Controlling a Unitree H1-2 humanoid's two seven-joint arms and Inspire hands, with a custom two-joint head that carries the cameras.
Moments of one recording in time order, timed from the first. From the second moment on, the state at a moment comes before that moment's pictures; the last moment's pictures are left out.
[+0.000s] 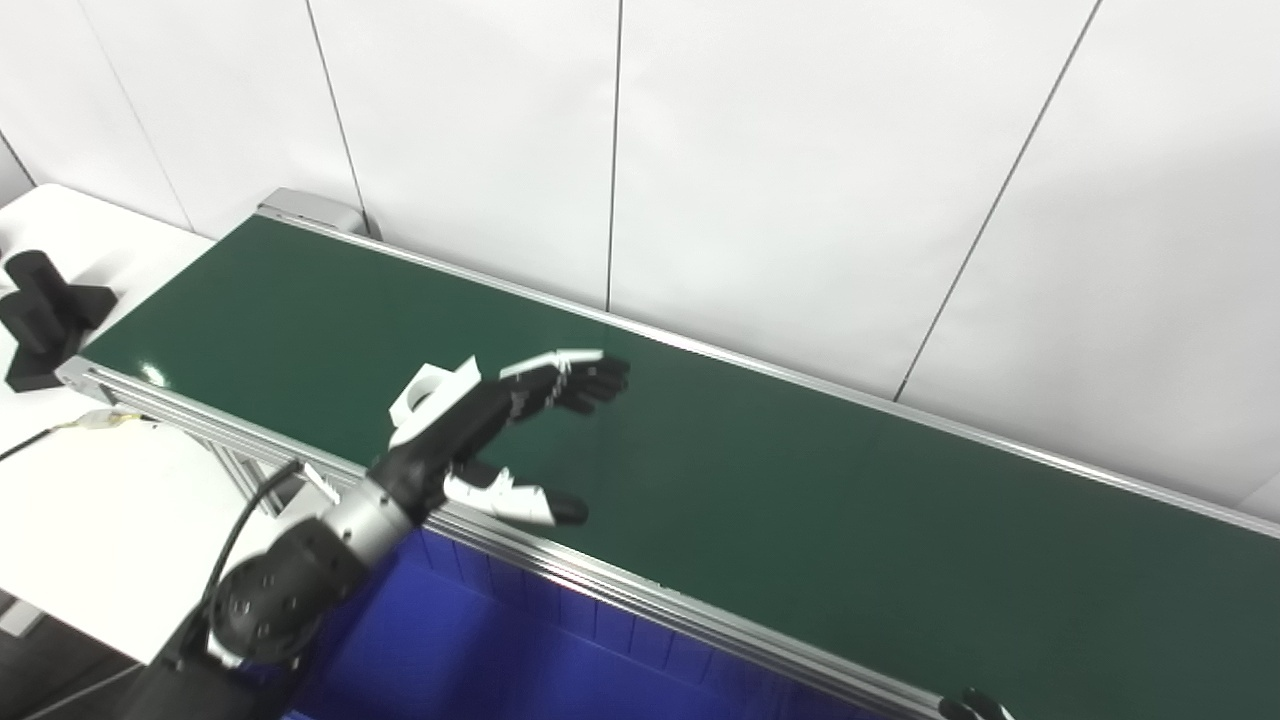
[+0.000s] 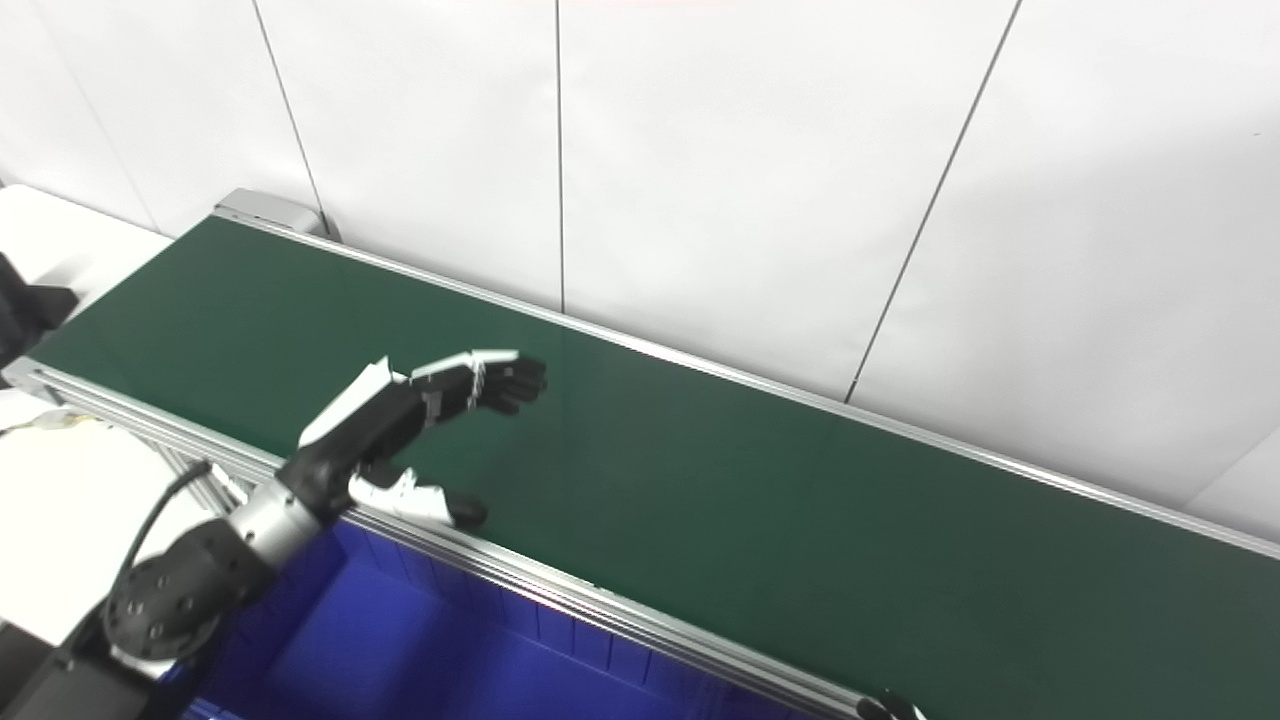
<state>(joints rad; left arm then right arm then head) 0.14 0.44 0.09 -0.37 -0.05 -0.07 -0.24 0.40 -0.07 0.17 -0.03 0.01 -0.41 0.06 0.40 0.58</state>
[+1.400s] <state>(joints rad) -0.16 0.69 -0.06 -0.02 0.44 0.00 -0.36 0.39 -0.06 0.16 -0.01 0.01 -0.41 0.07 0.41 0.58</state>
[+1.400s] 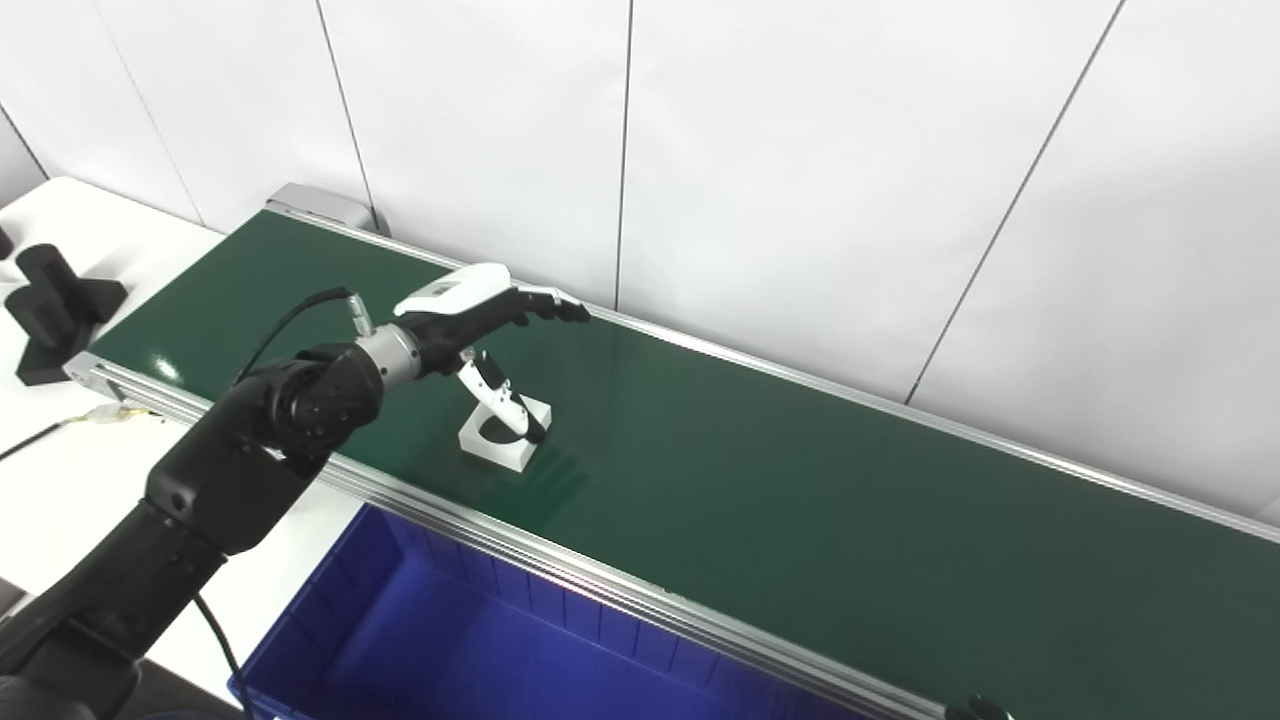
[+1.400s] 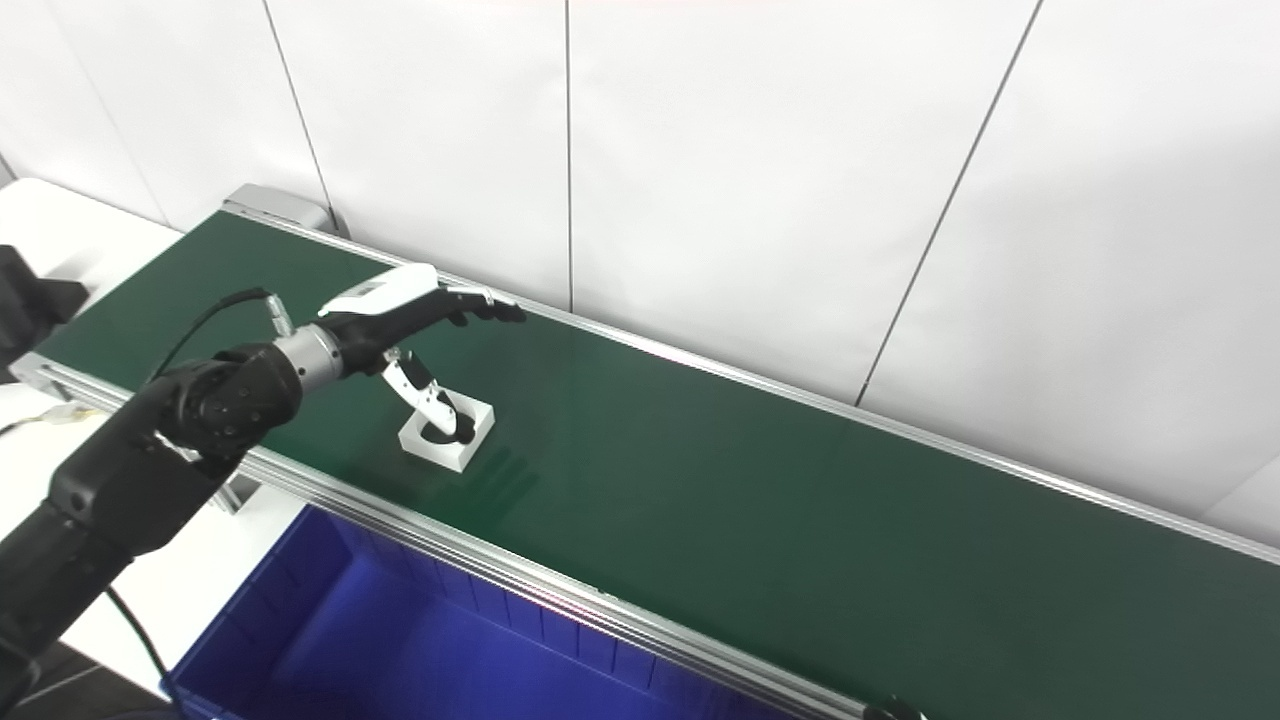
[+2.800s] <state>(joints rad) -0.35 0.62 -0.33 0.30 0.76 -0.10 -0.30 0.41 -0.05 0.16 -0.04 0.00 -0.41 0.07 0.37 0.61</state>
